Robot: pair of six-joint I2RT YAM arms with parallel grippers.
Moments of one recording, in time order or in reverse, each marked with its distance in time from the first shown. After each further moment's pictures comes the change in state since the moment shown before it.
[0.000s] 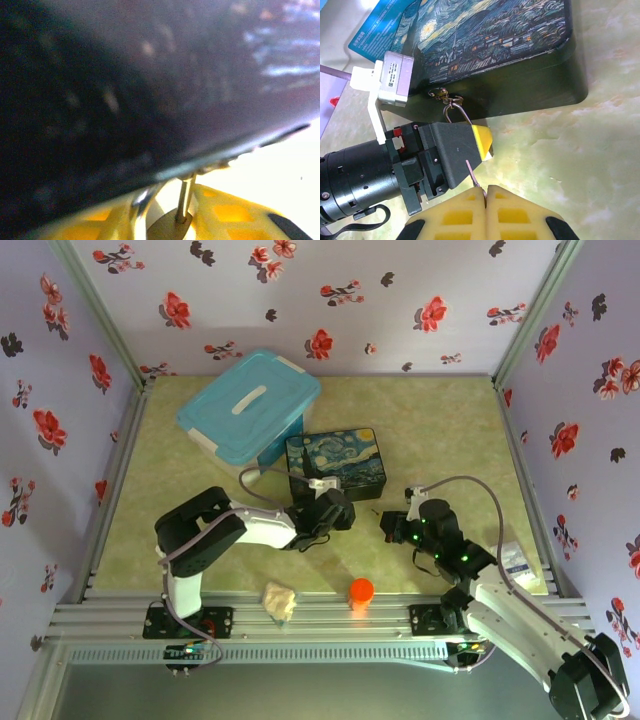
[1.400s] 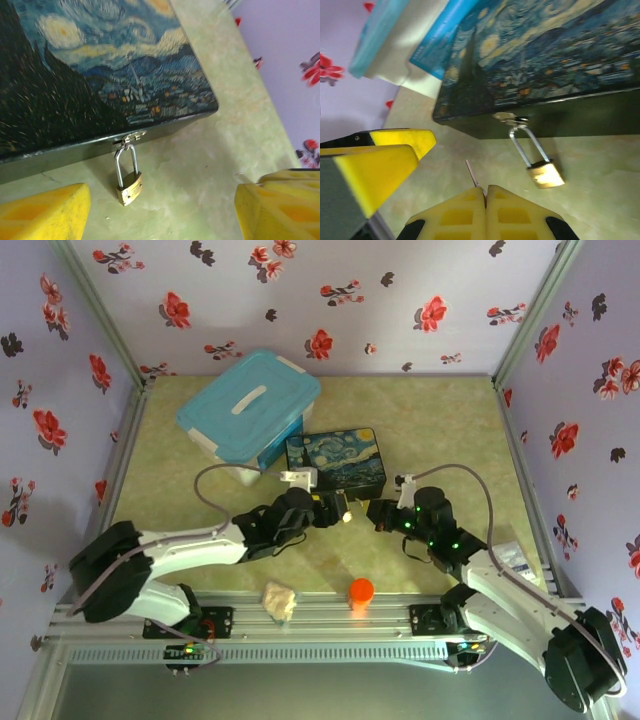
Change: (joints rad) left arm -0.013 -0.468 -0.178 -0.077 -0.026 0.085; right arm 0.006 0.154 0.068 0.178 -0.126 0.062
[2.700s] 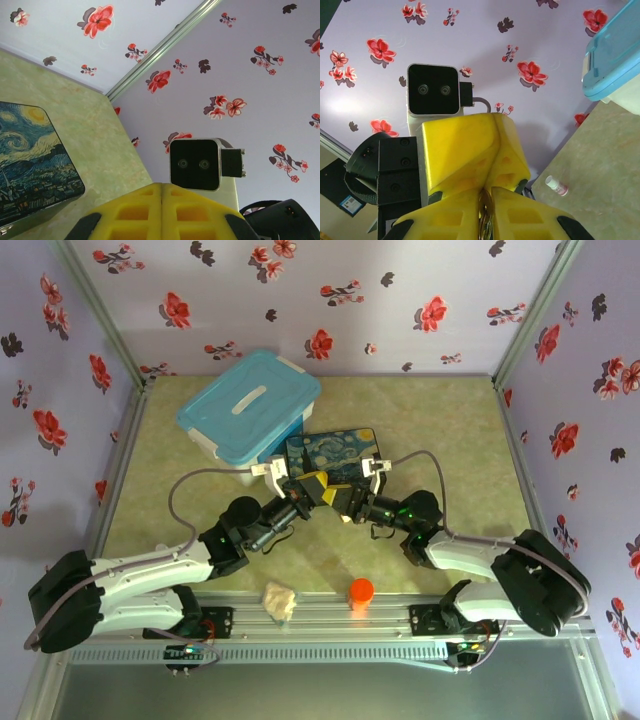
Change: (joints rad) left arm -0.008 -0.304 -0.177 0.492 0.051 0.010; right arm 0.167 0.467 0.001 1.218 -0.347 0.438
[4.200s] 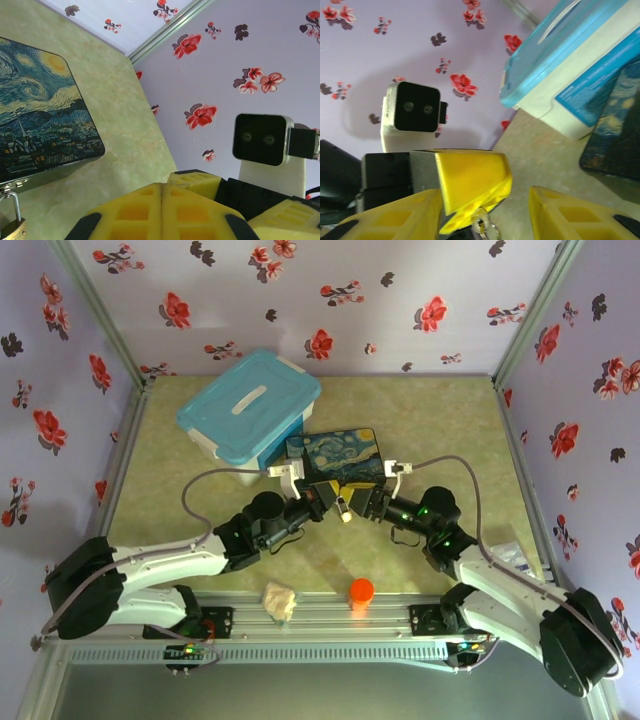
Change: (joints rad) left arm -0.005 0.119 0.051 -0.118 0.024 -0.082; right arm -0.122 -0.349 -0.026 -0.575 0.072 -0.217
